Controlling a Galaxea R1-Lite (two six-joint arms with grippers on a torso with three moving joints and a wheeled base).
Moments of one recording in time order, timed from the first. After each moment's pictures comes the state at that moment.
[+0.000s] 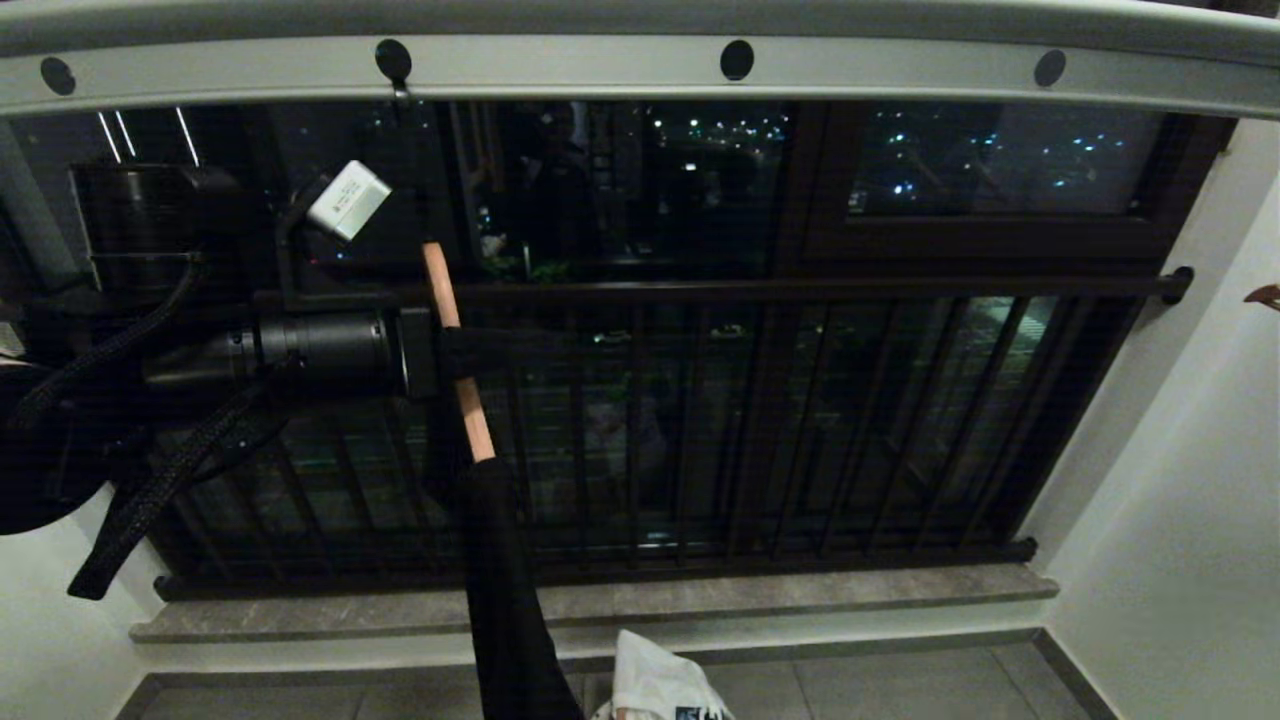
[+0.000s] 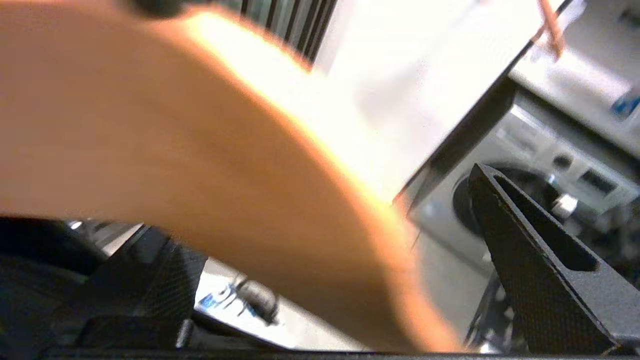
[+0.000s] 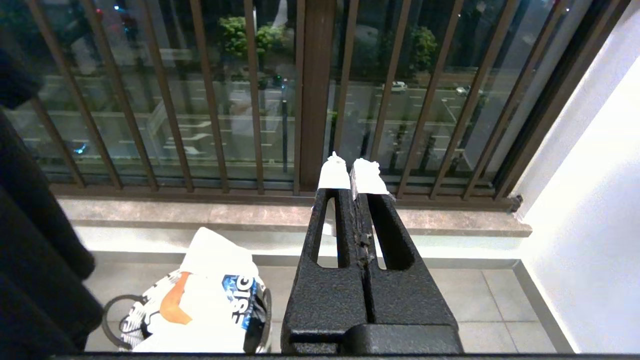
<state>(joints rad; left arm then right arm) -0.32 1.56 -1.02 -0.44 -0.71 -0.25 0.00 0.00 0.00 0.01 0.02 -0.04</state>
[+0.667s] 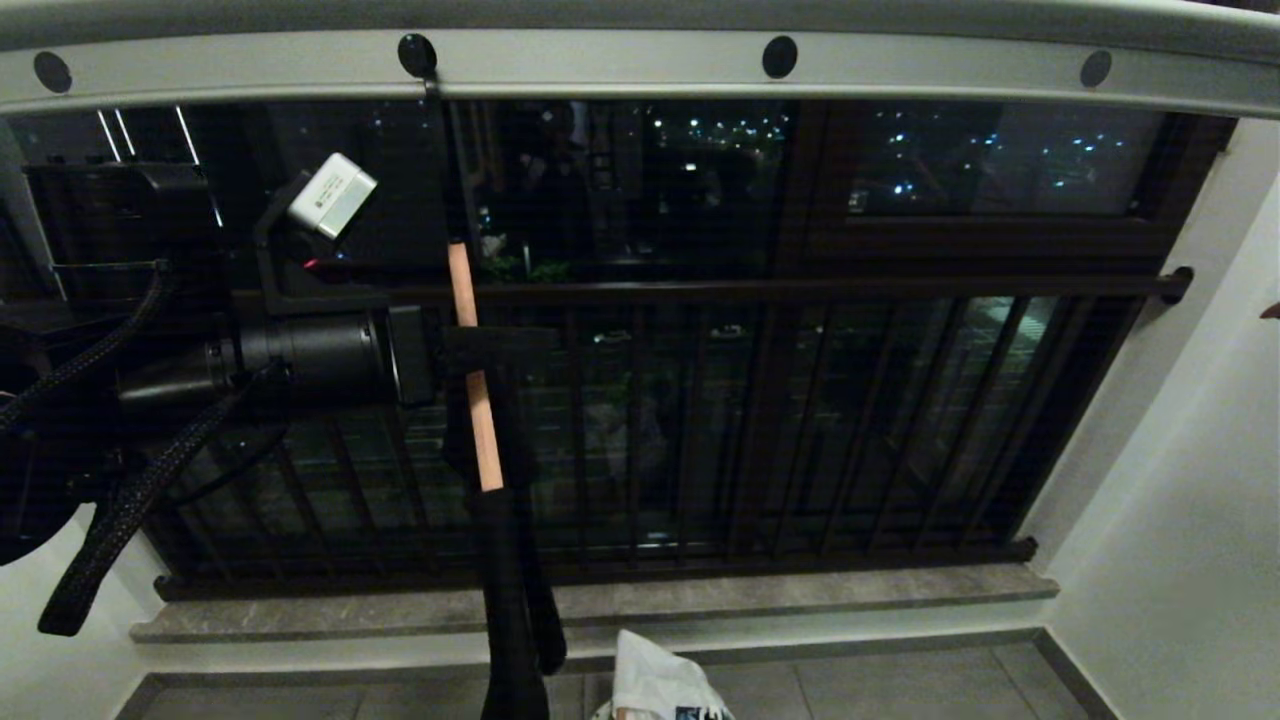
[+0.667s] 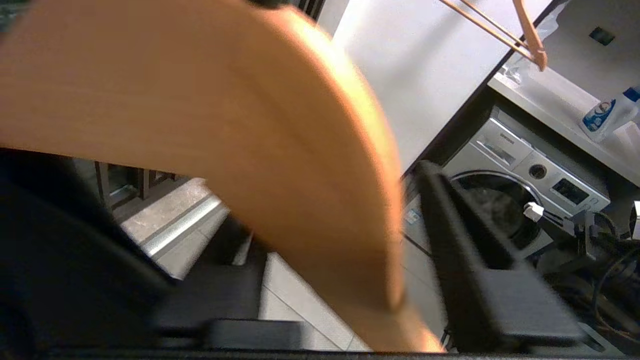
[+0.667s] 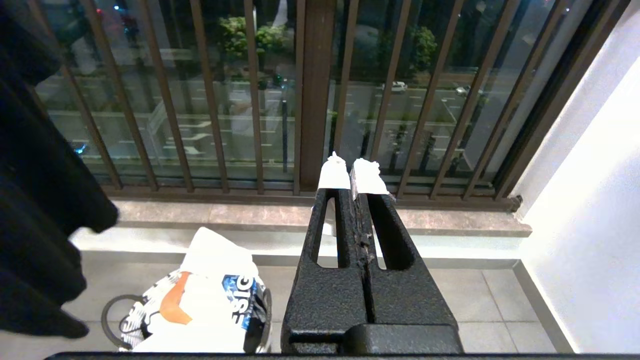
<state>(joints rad) -0.34 1.52 -0.97 -0.48 -0.70 -0.32 0.00 0.00 0.00 0.01 0.02 -0.04</state>
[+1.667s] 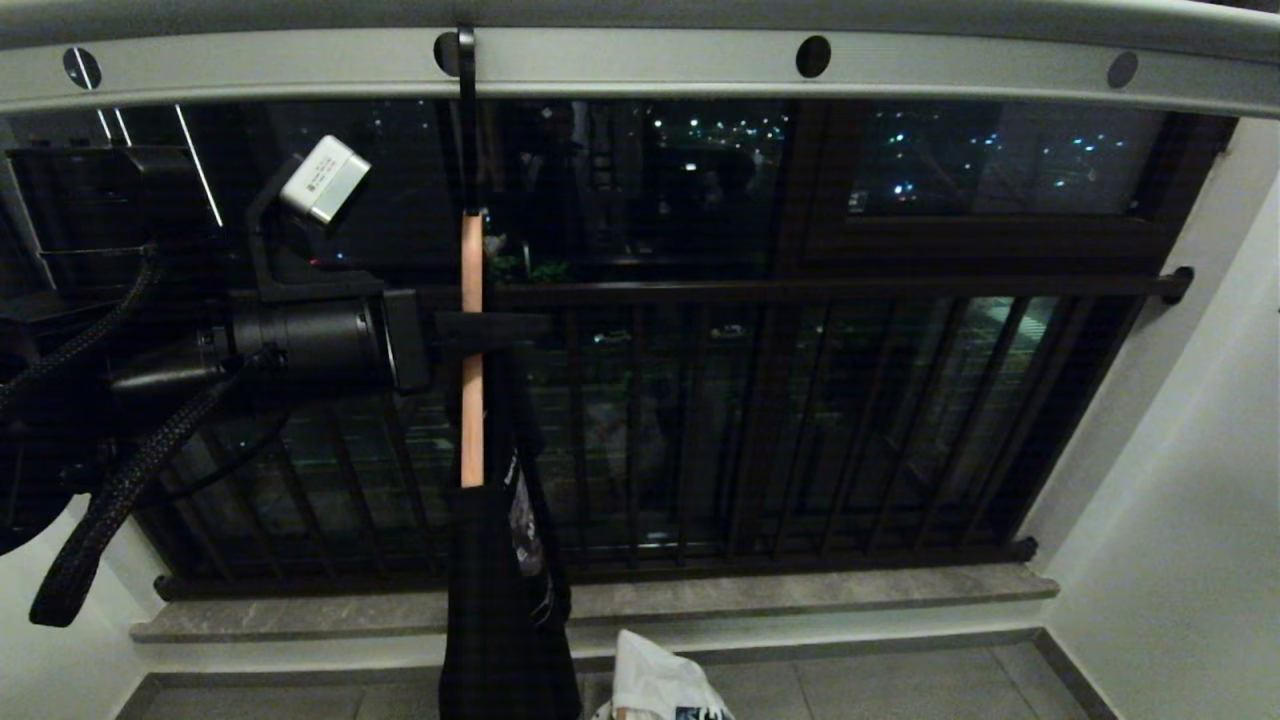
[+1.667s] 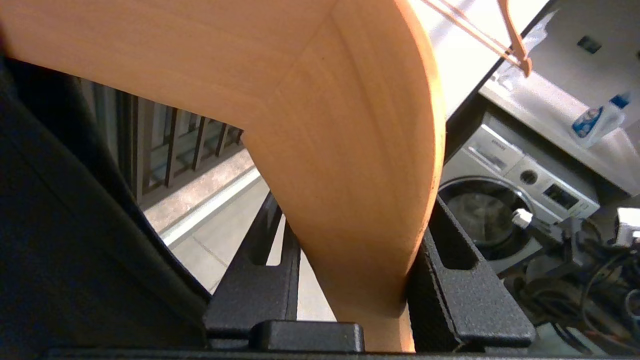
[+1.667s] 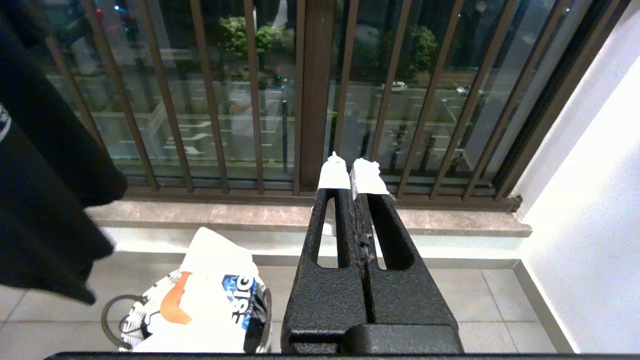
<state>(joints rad) -0.34 1.51 -0.99 -0.48 -0.70 -0.34 0.00 0.00 0.00 0.01 0.02 -0.04</state>
